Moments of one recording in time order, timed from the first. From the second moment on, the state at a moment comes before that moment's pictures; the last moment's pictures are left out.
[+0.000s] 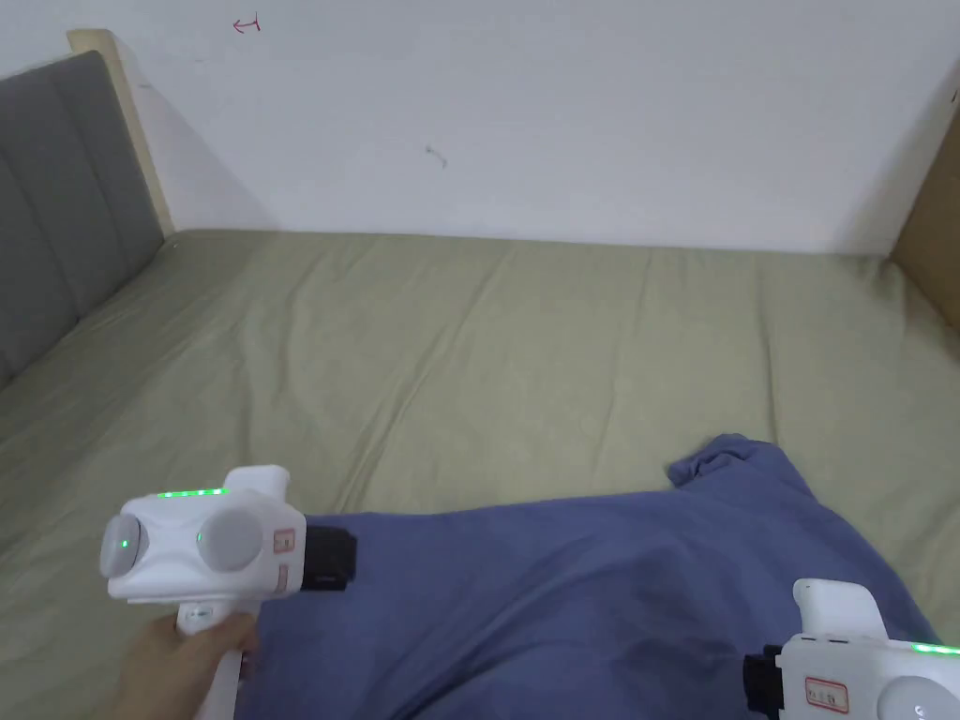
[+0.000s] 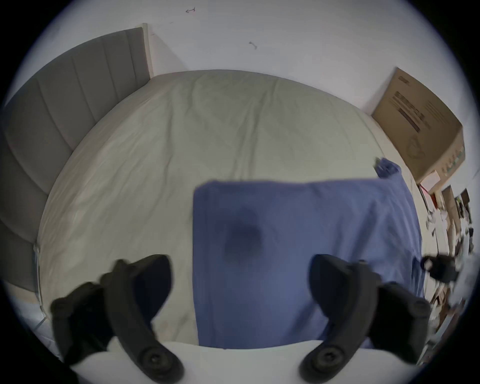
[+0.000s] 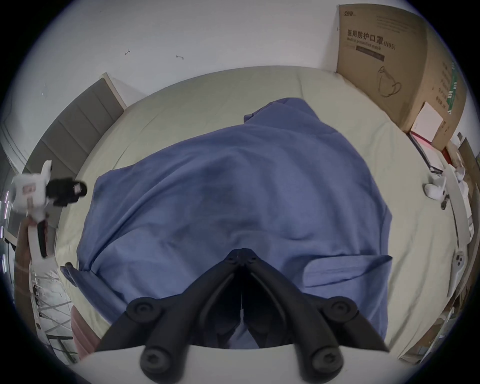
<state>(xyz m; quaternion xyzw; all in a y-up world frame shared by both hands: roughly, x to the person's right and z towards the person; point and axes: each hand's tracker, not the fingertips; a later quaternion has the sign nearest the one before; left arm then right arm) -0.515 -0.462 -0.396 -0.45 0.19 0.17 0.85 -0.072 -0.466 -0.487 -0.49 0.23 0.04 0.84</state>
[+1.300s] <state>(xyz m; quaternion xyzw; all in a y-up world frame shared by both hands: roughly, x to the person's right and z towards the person) -0.527 -0.439 -0.429 -0.44 0.21 0.10 0.87 -0.066 -0.499 -0.725 -0.55 0.16 0.08 0.82</state>
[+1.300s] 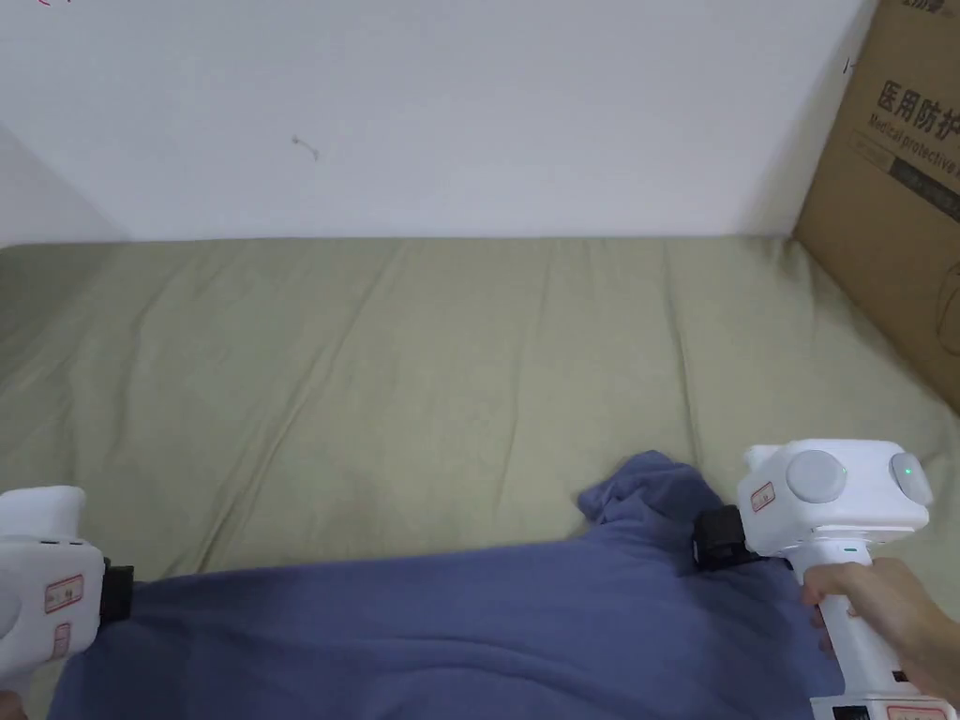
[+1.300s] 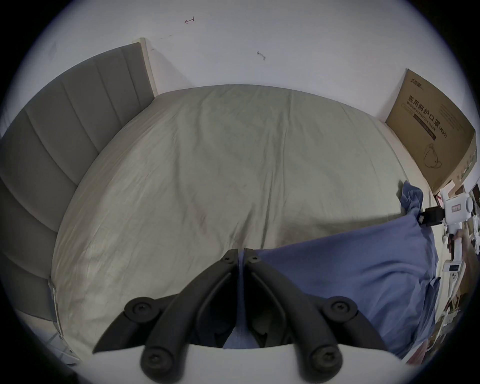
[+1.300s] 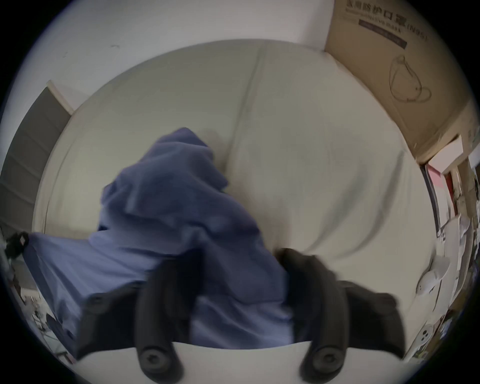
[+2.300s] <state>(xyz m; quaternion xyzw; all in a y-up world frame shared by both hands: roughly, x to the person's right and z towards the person) -0.509 0.005 -0.481 -0.14 0.29 0.06 0.94 -0.043 0.007 -0.705 -0.21 0.10 -0.02 0.97</state>
